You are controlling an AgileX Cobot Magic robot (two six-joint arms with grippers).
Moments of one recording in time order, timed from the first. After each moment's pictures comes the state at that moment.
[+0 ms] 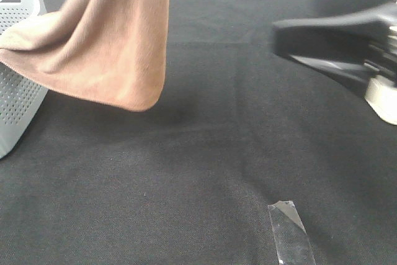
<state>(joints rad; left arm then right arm) -0.85 1.68 -1.94 0.47 1.06 0.15 0.11 1.07 -0.52 1.66 0.88 -1.86</state>
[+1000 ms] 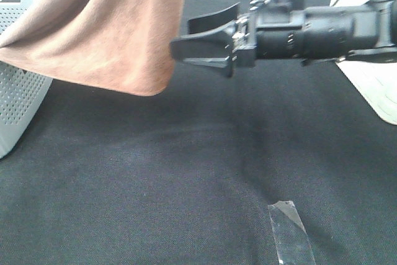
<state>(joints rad) -0.85 1.71 -1.94 0.51 0.85 -0.11 0.29 1.86 -0.98 1.75 1.08 -2.11</state>
